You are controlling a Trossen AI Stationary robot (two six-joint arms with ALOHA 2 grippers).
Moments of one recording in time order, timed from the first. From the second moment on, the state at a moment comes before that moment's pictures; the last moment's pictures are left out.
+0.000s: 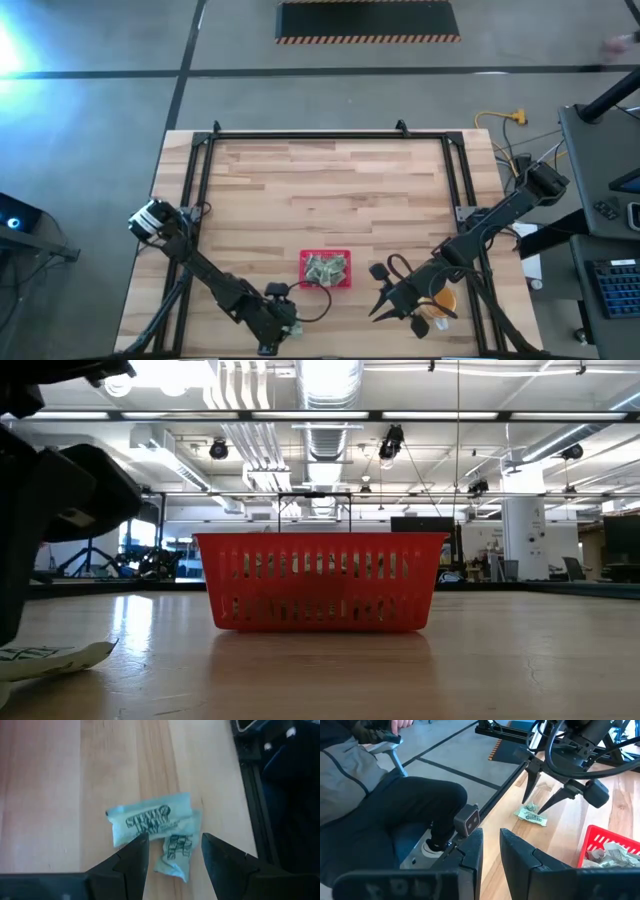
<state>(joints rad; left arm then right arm) -0.73 1.85 1.06 -0.12 -0.16 -0.67 0.65 1.43 0.85 0.15 0.03 0.10</state>
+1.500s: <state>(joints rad) -0.71 1.86 1.07 0.03 -0.22 -0.49 0.65 1.43 0.84 0.16 0.03 0.10</state>
